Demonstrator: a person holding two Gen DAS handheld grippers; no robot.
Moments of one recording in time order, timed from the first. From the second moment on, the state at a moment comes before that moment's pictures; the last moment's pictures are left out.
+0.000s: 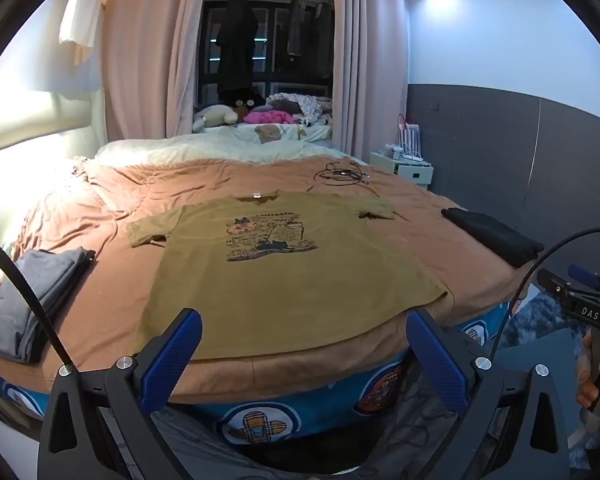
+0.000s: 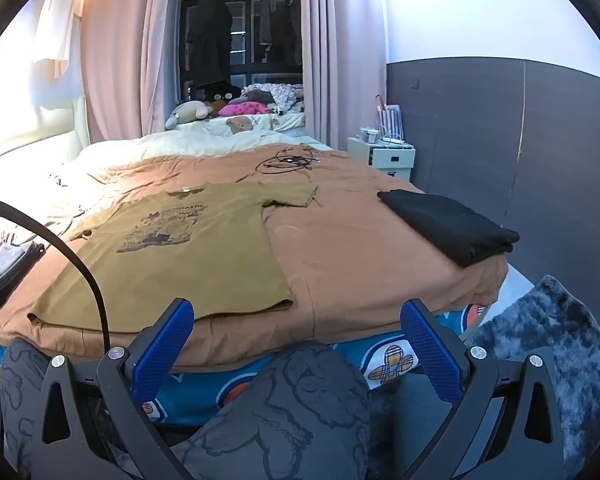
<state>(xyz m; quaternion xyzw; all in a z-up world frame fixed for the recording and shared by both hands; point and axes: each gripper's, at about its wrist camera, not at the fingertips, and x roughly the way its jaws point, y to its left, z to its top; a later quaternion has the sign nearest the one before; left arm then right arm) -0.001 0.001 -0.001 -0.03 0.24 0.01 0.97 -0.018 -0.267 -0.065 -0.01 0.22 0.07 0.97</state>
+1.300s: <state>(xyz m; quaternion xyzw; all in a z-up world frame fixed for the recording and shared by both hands) -0.027 -0.015 0.001 -0.03 0.22 -0.04 0.97 -0.033 -0.263 -0.061 -0.02 0.21 0.07 0.97</state>
